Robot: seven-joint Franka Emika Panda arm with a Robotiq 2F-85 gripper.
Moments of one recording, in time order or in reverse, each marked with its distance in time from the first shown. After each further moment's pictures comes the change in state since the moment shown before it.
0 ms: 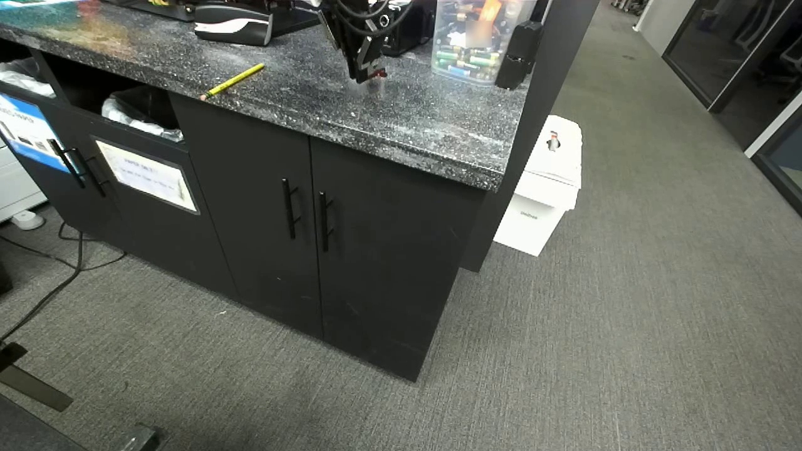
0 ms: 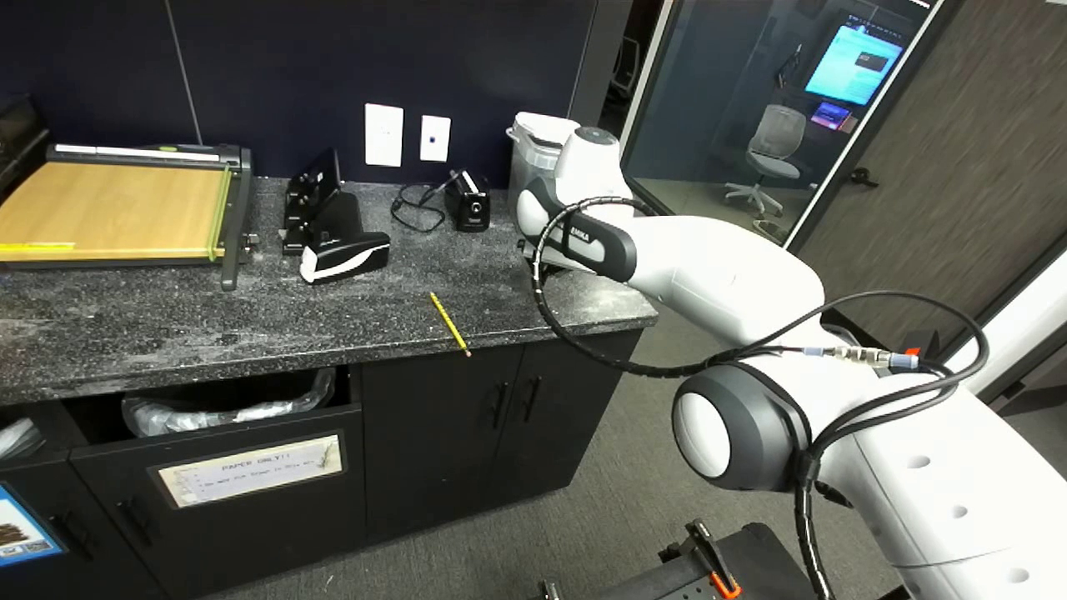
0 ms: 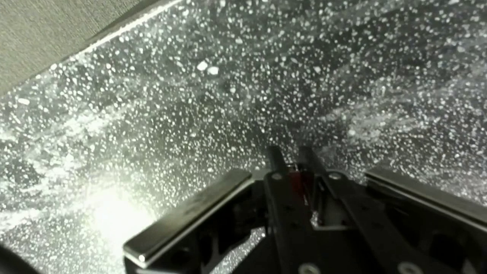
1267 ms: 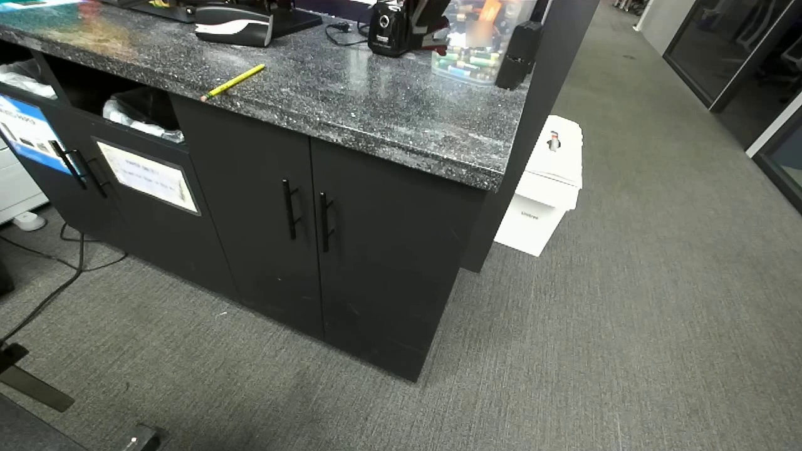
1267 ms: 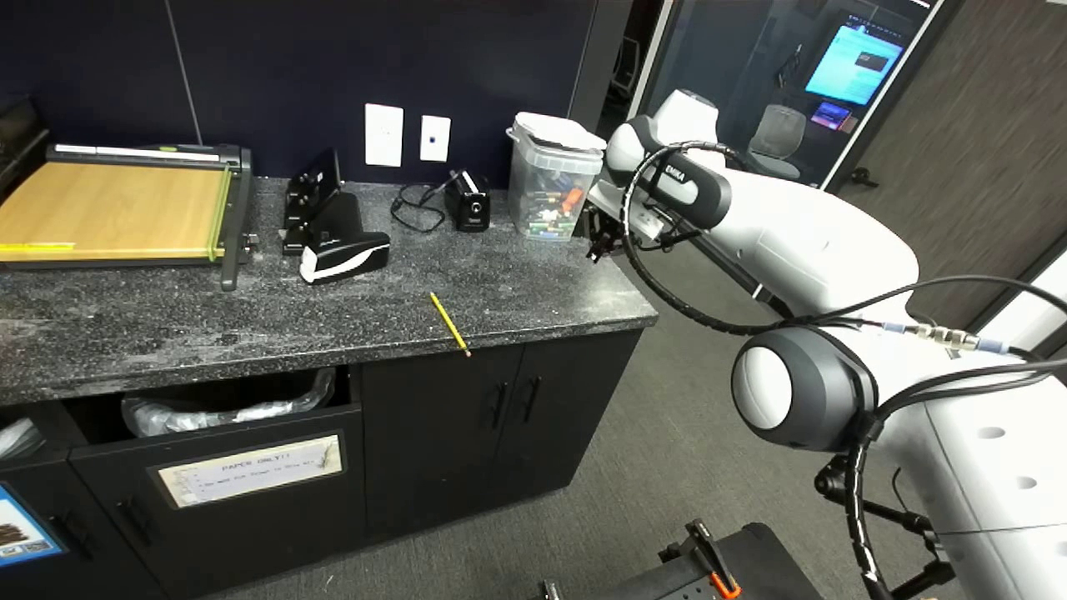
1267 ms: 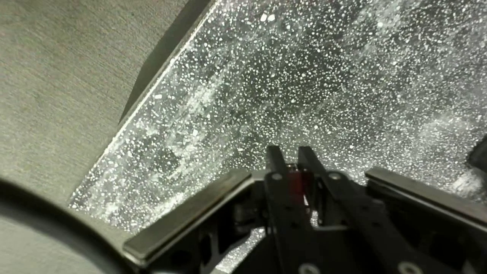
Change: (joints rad) arm -0.183 -0.096 0.054 0.036 0.145 -0.195 0.218
